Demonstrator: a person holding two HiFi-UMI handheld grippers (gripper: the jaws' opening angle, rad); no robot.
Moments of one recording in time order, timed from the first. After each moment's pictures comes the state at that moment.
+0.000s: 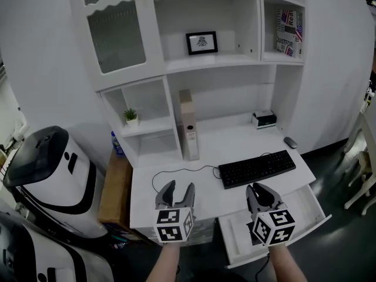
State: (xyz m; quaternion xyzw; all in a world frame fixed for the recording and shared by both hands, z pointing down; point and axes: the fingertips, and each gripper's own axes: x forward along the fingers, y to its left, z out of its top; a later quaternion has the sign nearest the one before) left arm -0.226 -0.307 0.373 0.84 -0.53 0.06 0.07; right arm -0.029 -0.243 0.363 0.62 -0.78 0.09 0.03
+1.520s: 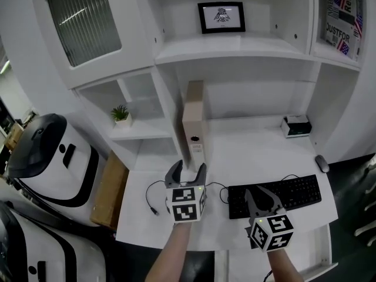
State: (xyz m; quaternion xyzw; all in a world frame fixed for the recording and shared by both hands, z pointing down) left arm -0.174 -0.538 0.425 0.78 -0.61 0.11 0.07; right arm -0.006 -0.448 0.441 0.54 -0.83 0.13 0.07
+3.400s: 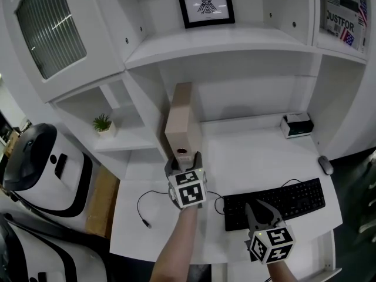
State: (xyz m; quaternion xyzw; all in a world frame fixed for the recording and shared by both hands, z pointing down) left arm -0.168 -0.639 0.464 0.73 -0.67 0.12 0.08; right arm 0.018 -0.466 0.496 0.55 -0.81 0.19 0.08
